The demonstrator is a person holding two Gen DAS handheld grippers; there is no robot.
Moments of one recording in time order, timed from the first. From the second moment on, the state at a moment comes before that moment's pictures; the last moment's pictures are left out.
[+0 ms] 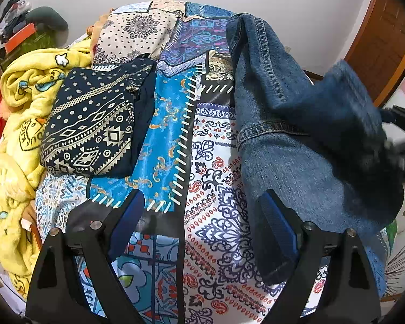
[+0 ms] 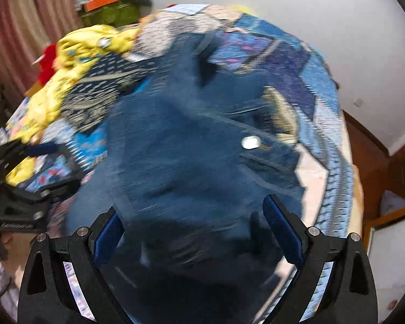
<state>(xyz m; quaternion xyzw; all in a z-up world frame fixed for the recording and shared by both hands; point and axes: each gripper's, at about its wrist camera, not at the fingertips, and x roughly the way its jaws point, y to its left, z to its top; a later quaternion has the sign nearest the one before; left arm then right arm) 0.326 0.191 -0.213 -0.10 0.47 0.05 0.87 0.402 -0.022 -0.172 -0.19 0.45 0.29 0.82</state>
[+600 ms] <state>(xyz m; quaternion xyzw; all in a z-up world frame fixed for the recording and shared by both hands) 0.337 0.148 -0.171 -0.06 0.44 0.02 0.90 0.426 -0.157 -0.144 0.02 0.47 0.22 0.85</state>
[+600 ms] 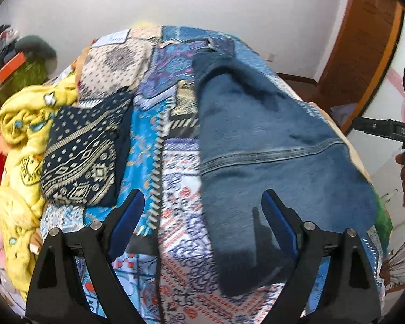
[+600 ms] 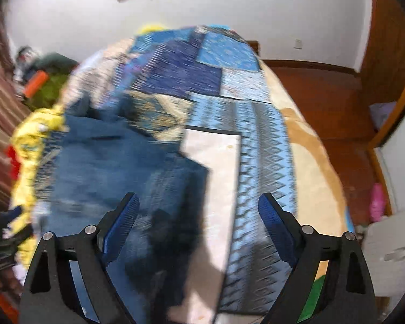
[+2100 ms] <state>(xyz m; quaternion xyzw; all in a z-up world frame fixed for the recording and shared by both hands) 0.418 0.167 -0.221 -0.17 0.50 -0.04 0.85 0.439 -0.143 -0.221 0.08 0.54 0.29 0.79</state>
